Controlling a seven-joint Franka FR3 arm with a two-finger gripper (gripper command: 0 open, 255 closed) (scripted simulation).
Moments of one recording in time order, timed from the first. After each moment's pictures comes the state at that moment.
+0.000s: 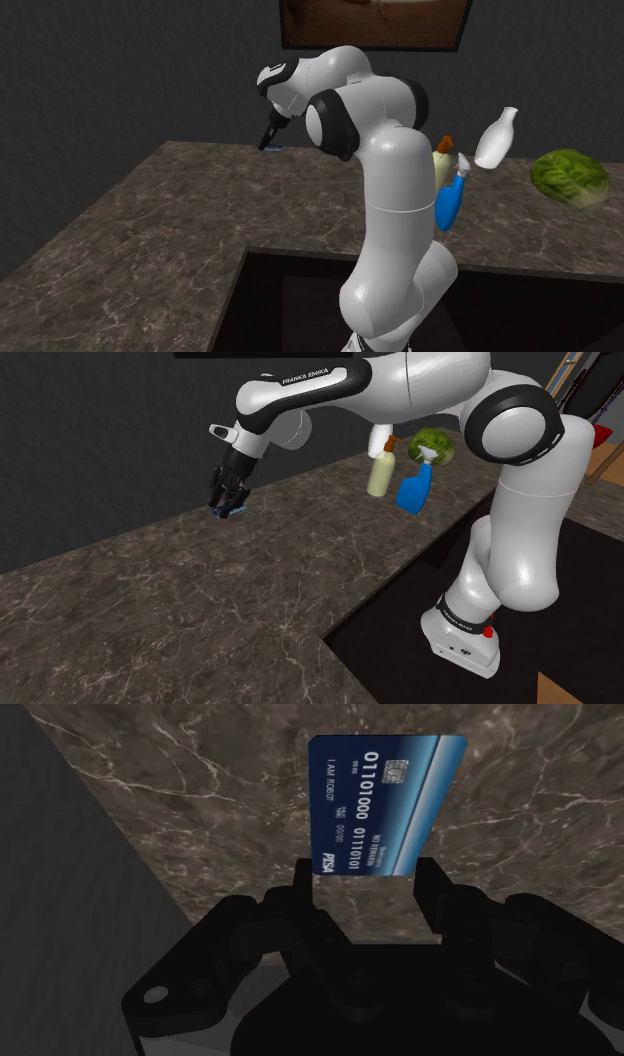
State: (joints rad) arm 0.44 0.28 -0.14 -1.74 0.70 2.19 -1.46
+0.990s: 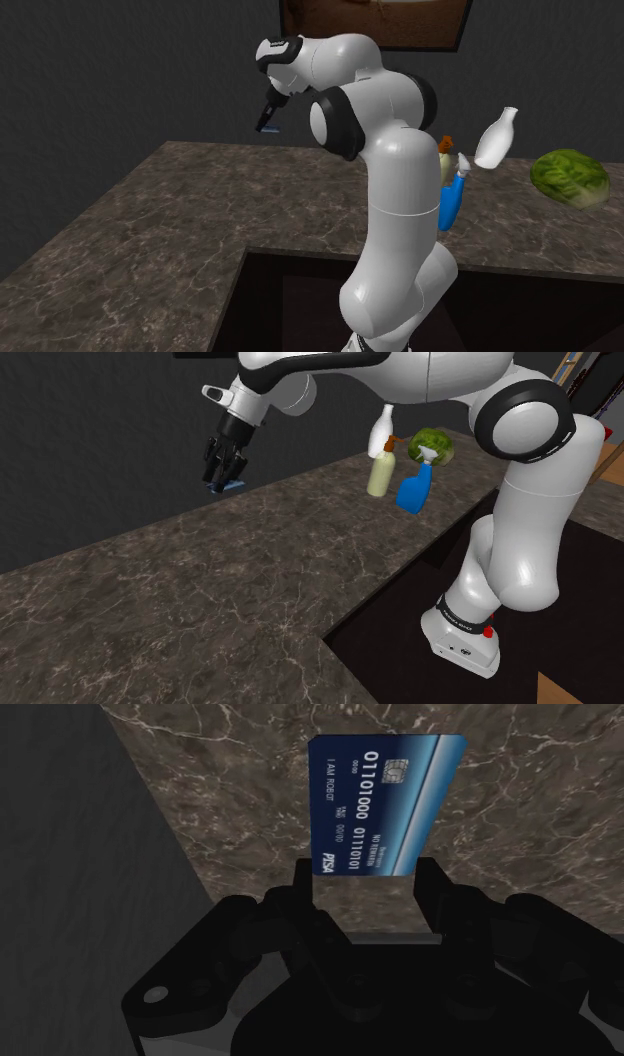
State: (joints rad) arm 0.44 0.24 -0.16 -1.61 0.63 2.05 -1.35
